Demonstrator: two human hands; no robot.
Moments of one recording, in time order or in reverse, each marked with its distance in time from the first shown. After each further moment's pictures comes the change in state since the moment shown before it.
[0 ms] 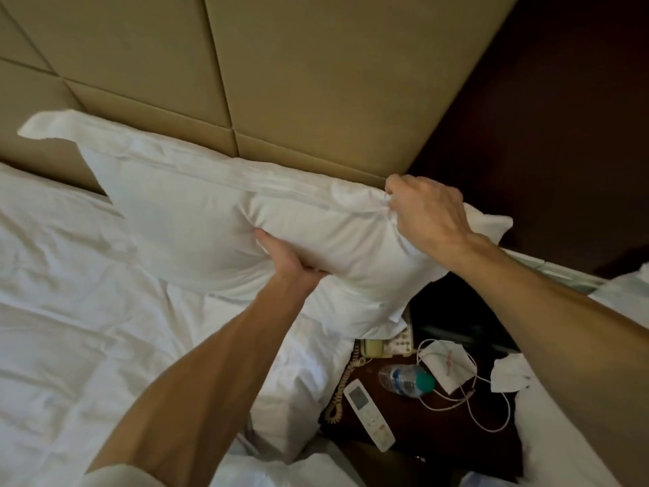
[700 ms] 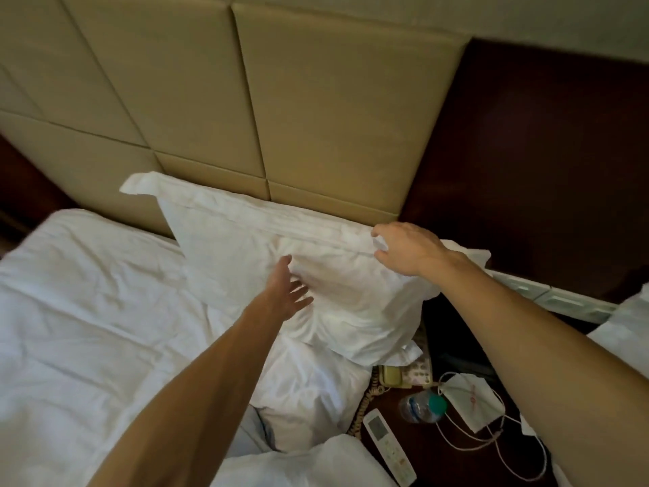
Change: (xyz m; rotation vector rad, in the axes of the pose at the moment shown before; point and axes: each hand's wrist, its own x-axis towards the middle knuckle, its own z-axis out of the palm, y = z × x) left_hand -0.061 0.041 -0.031 0.538 0.060 0.085; right_hand -0.019 -0.021 -0.033 0.232 -0.362 0.005
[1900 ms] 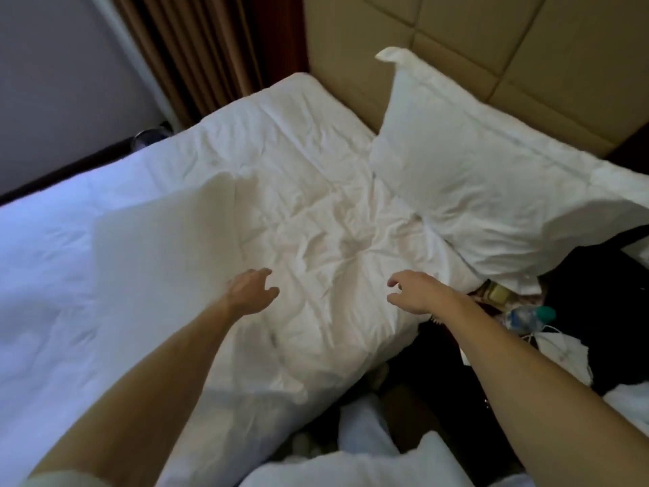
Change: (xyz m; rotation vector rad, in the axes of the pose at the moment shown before) left_hand -0.322 -0.274 -0.401 1.344 0.556 0.101; right_hand -0.297 -0.227 0.179 -0.056 -0.613 -0.345
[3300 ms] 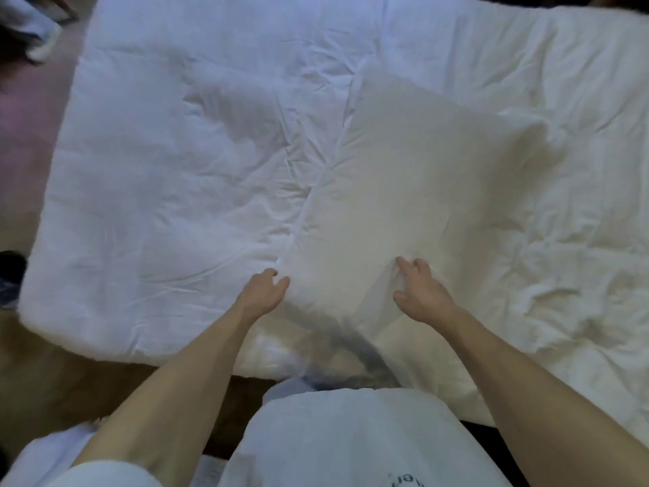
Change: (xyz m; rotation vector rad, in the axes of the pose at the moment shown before) left_hand -0.135 -0.410 0.130 -0.880 -0.049 -0.799; right_hand 0.135 -0.438 0.203 -0.428 -0.273 -0.380
